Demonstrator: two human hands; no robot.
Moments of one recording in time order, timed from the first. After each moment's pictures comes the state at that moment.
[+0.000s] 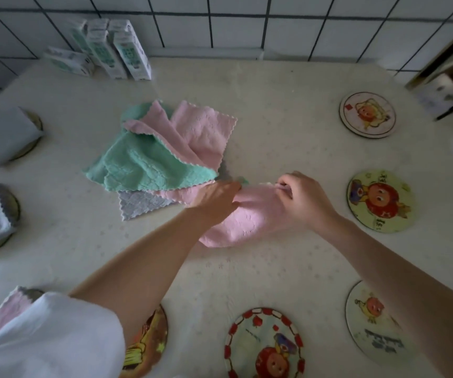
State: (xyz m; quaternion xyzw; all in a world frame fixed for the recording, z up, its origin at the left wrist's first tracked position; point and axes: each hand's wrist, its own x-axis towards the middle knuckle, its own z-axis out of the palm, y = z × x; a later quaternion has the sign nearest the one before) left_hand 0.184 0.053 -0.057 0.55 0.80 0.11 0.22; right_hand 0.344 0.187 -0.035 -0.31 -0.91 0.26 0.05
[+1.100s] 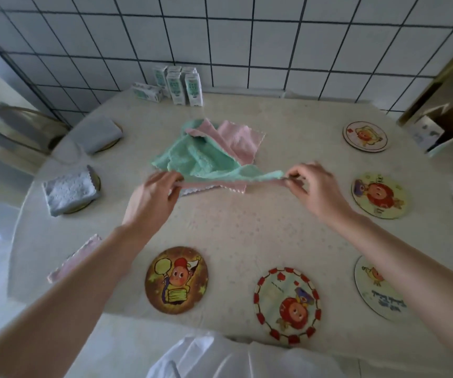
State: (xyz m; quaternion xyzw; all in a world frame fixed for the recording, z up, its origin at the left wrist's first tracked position) left_hand 0.170 -0.193 0.064 0.48 0.84 0.24 -0.08; right_hand 0.387 0.074 0.060 -0.19 -0.93 0.24 0.23
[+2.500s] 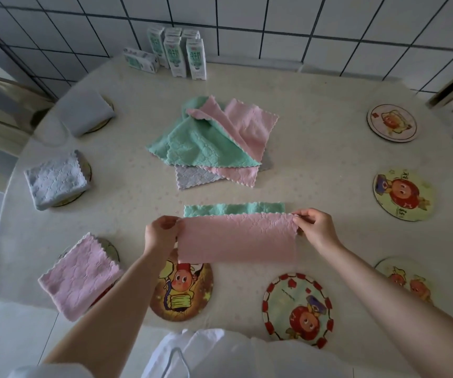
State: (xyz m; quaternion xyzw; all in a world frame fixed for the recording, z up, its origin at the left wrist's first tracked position) left_hand 0.169 -0.205 -0.069 -0.07 0.84 0.46 0.29; right_hand 0.383 0.064 -0.075 -0.50 -0.68 0.52 0.08
